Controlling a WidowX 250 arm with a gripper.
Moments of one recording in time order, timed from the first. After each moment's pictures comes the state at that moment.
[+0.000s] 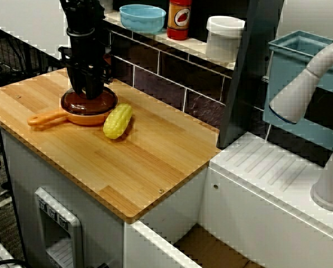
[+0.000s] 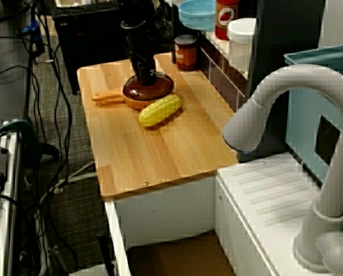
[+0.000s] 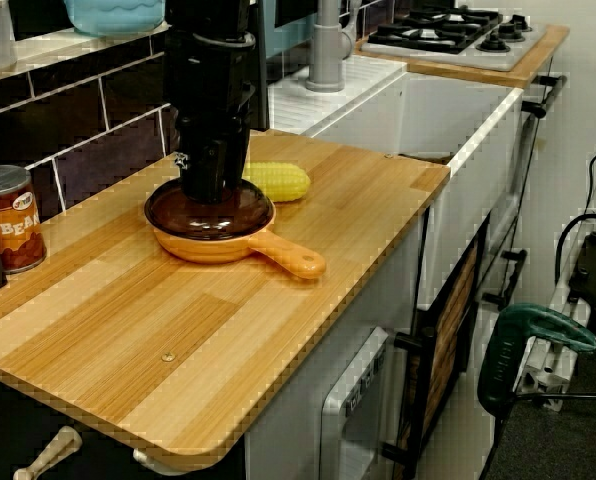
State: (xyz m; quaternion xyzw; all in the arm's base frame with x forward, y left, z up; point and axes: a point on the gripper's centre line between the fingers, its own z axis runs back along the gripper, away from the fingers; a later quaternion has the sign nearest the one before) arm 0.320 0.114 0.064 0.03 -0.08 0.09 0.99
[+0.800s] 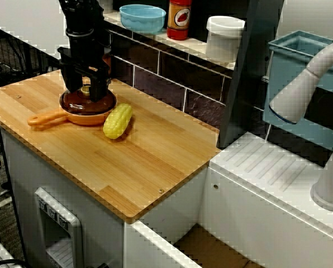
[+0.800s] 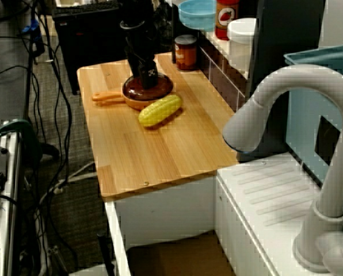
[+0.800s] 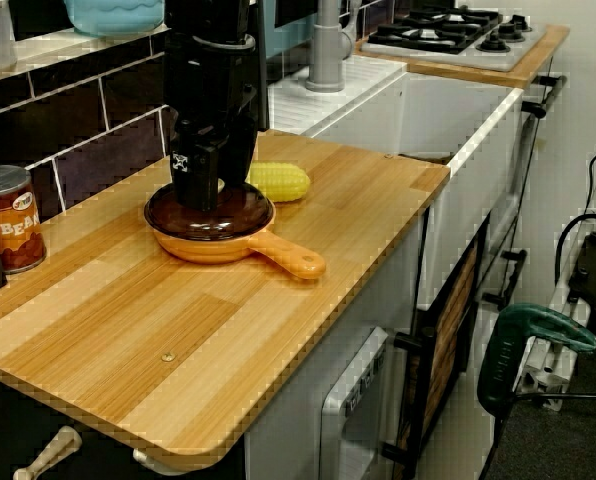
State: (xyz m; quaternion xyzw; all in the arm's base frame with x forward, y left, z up) arm 0.318 0.115 0.063 0.03 -0.08 0.08 0.99
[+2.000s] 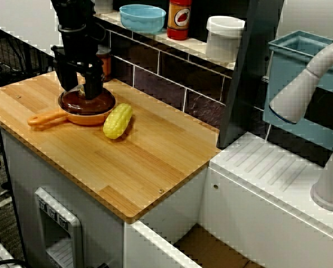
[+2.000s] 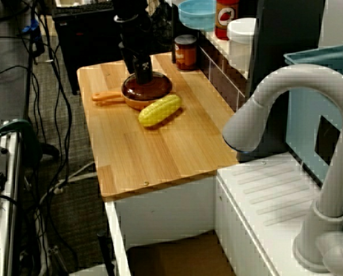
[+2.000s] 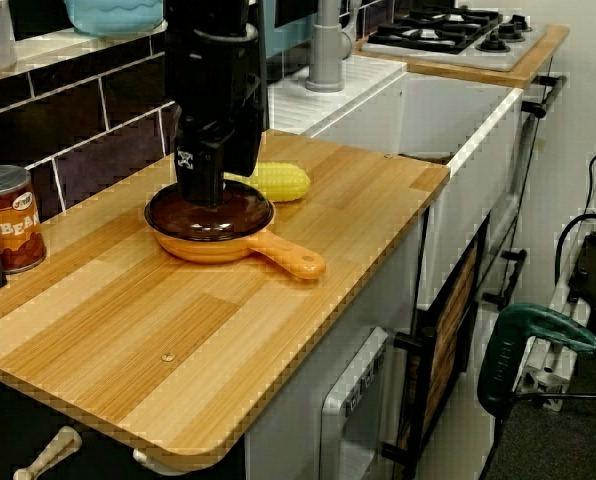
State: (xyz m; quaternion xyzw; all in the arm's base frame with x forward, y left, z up) arm 0.310 0.118 0.072 0.00 -0.07 0.08 0.99
